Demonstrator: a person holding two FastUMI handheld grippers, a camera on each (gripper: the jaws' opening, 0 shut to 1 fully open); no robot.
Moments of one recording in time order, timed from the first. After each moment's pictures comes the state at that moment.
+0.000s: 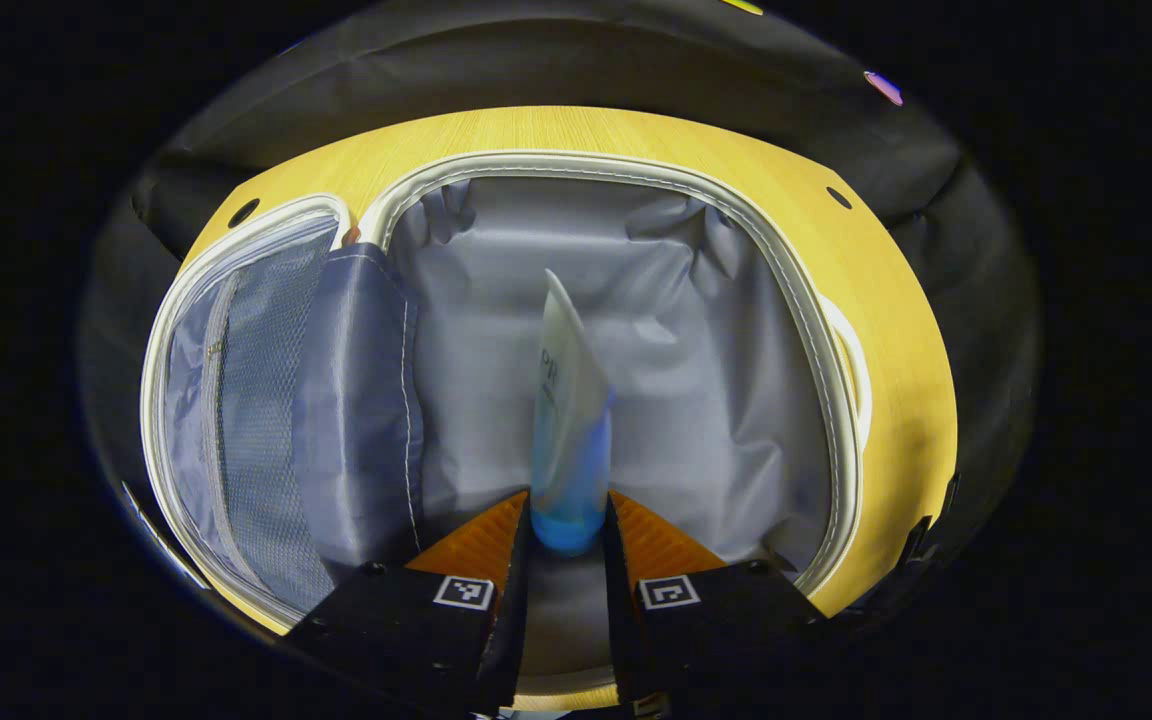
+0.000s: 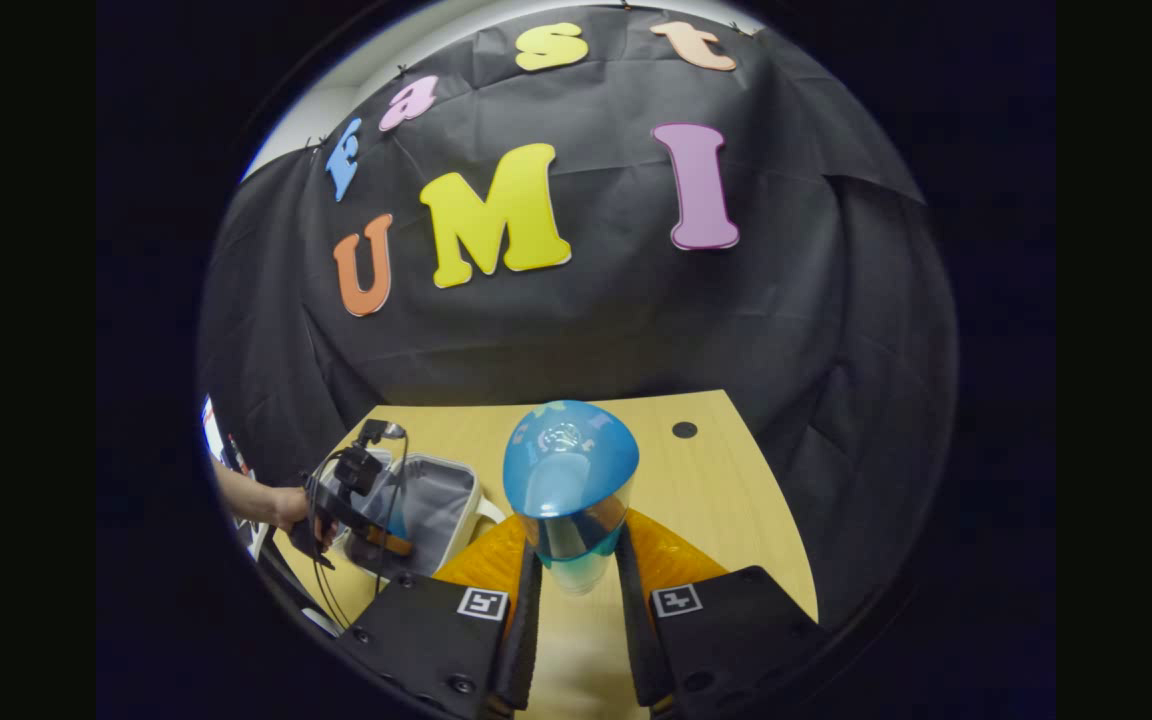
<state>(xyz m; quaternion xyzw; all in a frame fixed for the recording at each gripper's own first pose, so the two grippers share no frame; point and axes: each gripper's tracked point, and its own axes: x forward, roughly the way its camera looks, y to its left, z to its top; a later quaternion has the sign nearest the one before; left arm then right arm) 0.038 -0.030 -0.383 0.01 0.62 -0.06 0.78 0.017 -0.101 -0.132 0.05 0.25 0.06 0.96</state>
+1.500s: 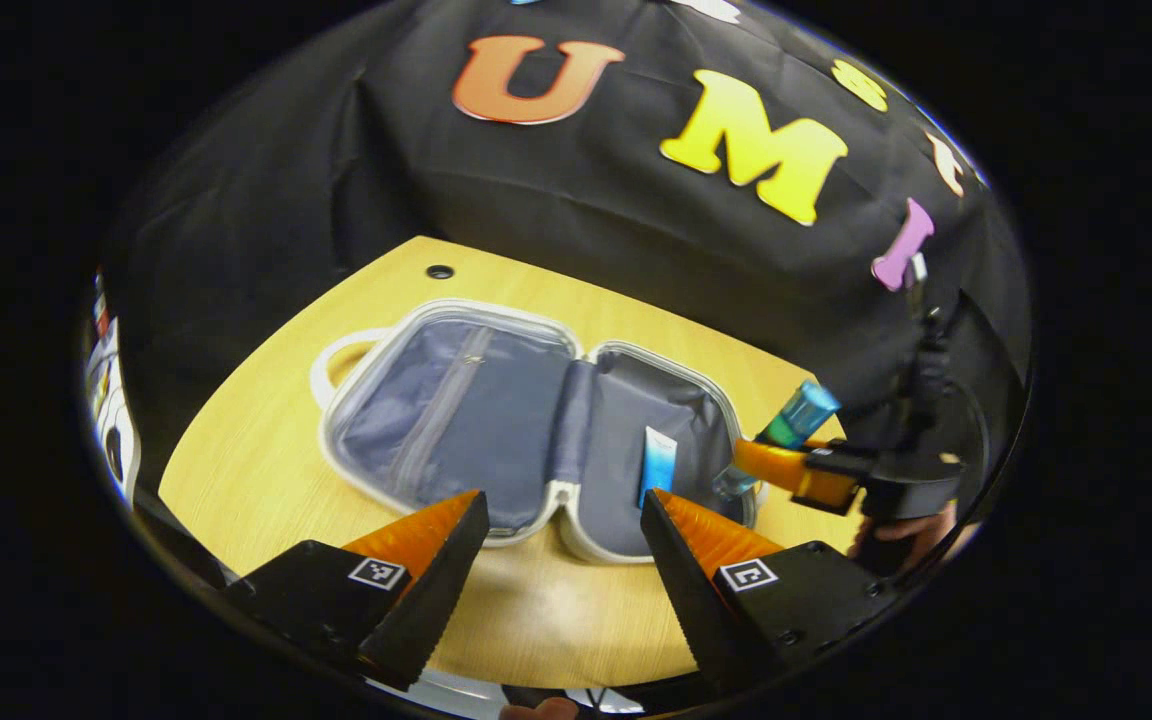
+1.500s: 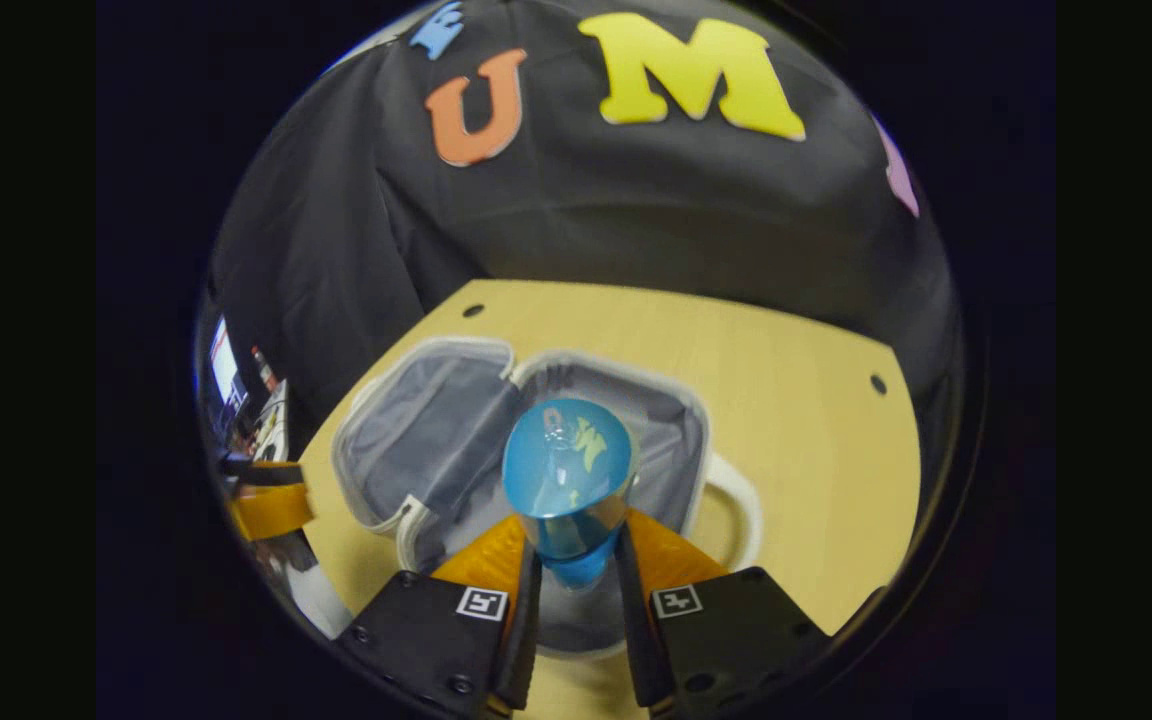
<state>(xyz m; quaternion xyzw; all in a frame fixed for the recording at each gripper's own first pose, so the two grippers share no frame) -0.035 0.077 -0.245 -0.17 0.37 0.04 0.91 0.061 0.174 -0.305 0.01 0.44 0.19 0.88</state>
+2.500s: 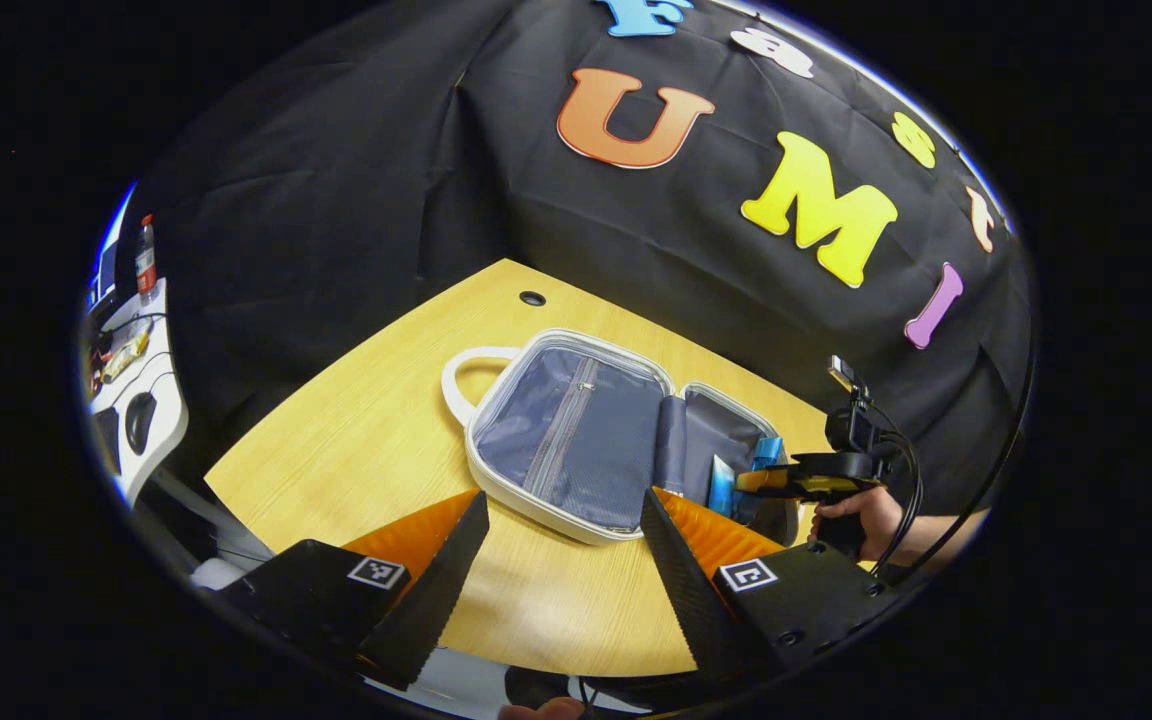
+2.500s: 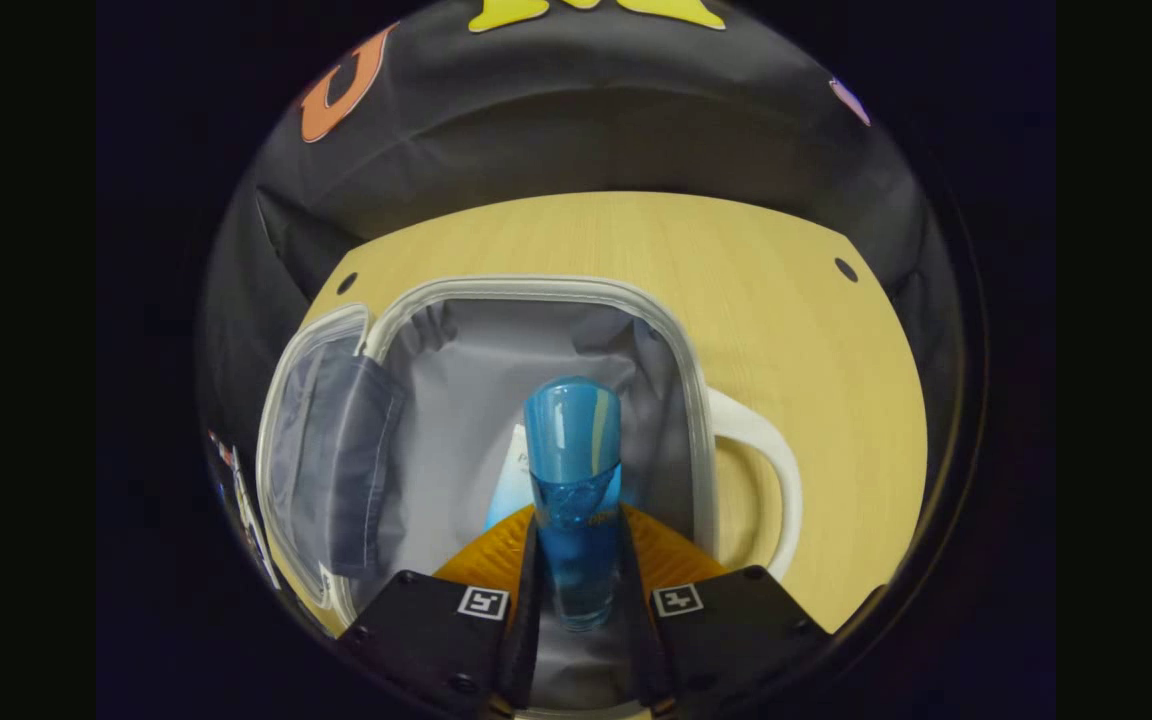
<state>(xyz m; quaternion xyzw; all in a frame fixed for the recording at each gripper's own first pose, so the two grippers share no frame) -0.070 0.166 -0.217 -0.18 0.32 0.09 0.93 0.098 0.165 -0.383 0.02 0.53 0.03 0.84</state>
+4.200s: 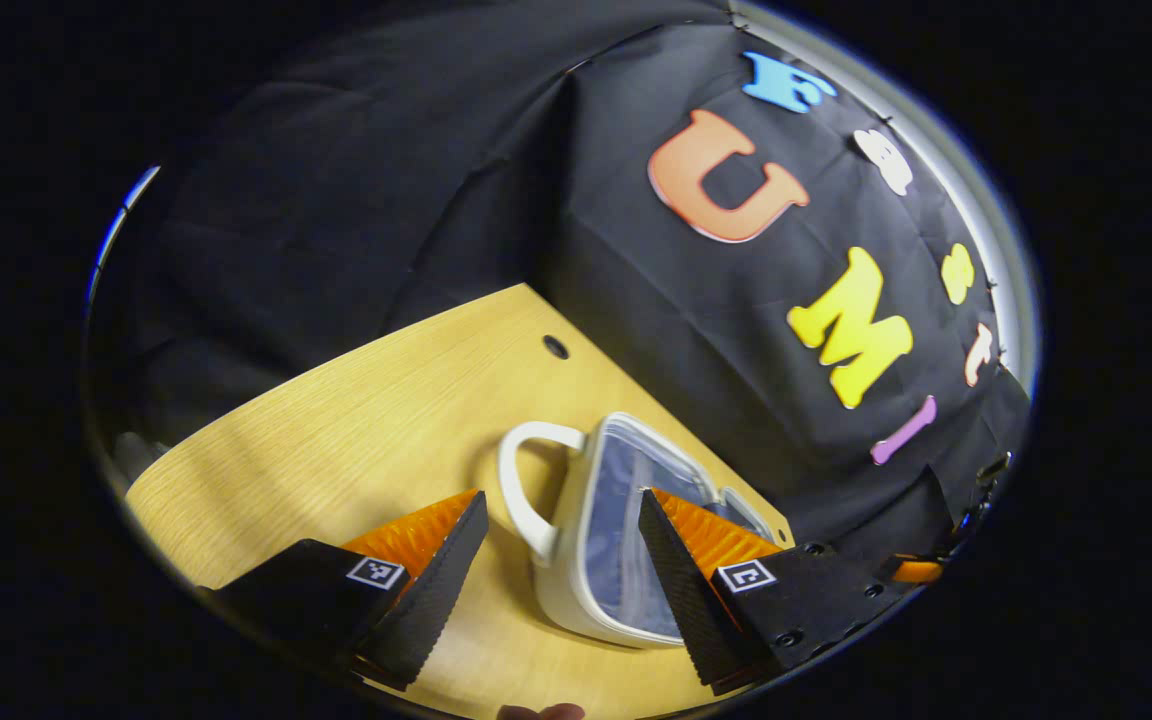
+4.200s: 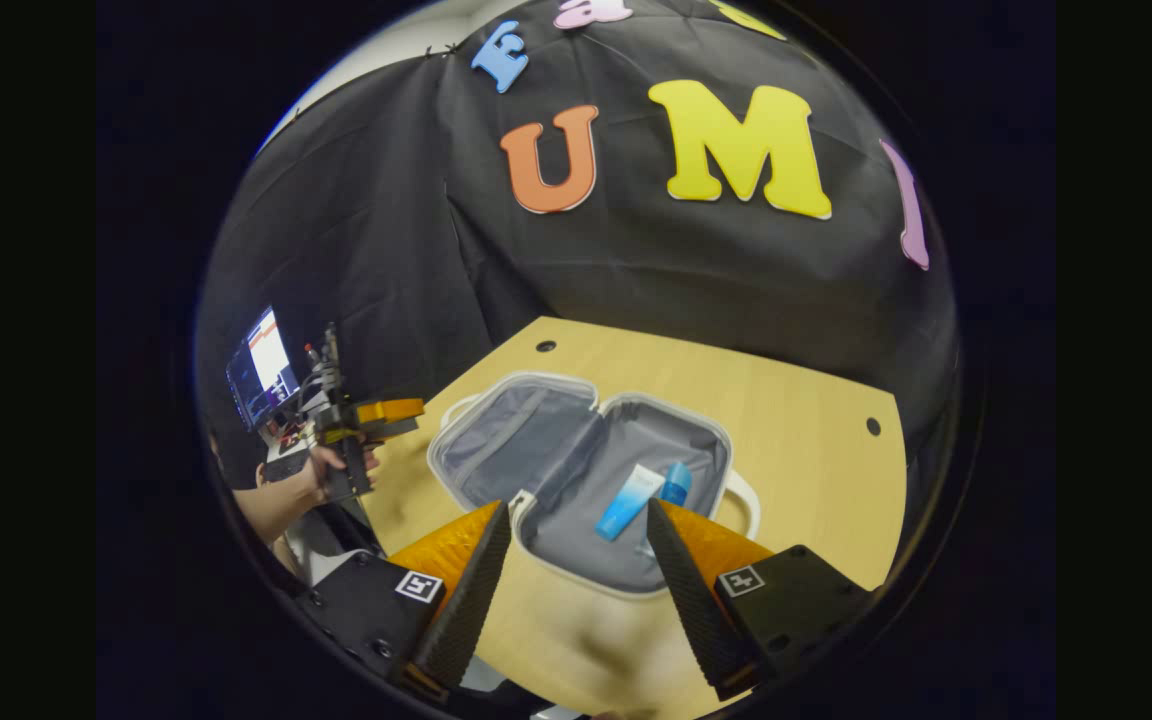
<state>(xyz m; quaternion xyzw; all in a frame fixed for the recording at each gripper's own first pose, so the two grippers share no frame) 0.044 0.312 -0.313 -0.36 0.24 0.06 0.90 -0.029 0.171 -0.152 0.00 0.37 0.29 0.88</state>
